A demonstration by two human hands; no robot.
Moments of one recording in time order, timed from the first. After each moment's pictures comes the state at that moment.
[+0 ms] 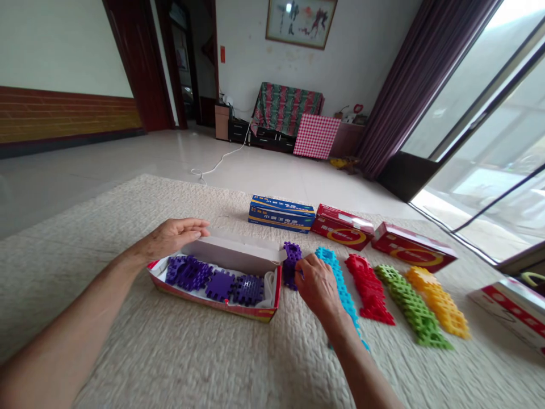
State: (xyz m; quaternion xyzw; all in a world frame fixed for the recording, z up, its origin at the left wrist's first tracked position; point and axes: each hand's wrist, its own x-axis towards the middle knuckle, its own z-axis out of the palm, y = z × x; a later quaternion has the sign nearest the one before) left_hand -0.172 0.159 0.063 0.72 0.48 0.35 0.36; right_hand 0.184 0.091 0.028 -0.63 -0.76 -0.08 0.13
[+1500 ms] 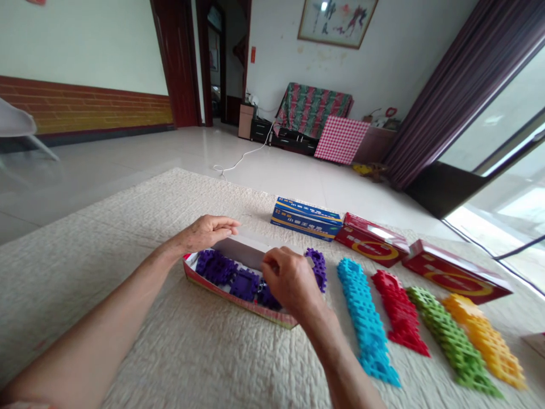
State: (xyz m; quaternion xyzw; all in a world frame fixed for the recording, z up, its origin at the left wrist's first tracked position) left_hand -0.174 0.161 0.059 0.74 0.46 0.35 0.33; right_hand 0.071 0.089 0.084 -0.51 -0.82 0.08 0.25
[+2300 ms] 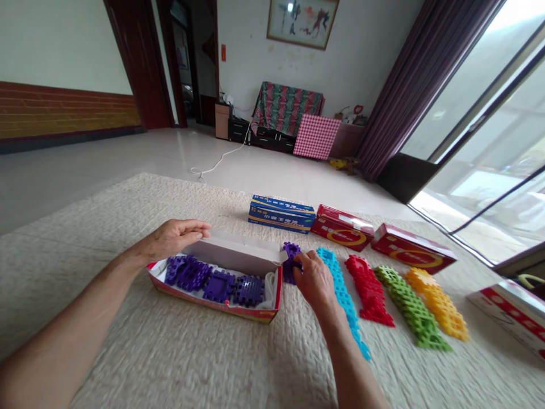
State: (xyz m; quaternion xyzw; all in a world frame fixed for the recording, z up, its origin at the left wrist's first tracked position) left_hand -0.171 0.159 0.062 0.74 0.48 0.33 0.32; right_hand 0.179 0.106 0.027 -0.67 -0.73 -0.02 0.16
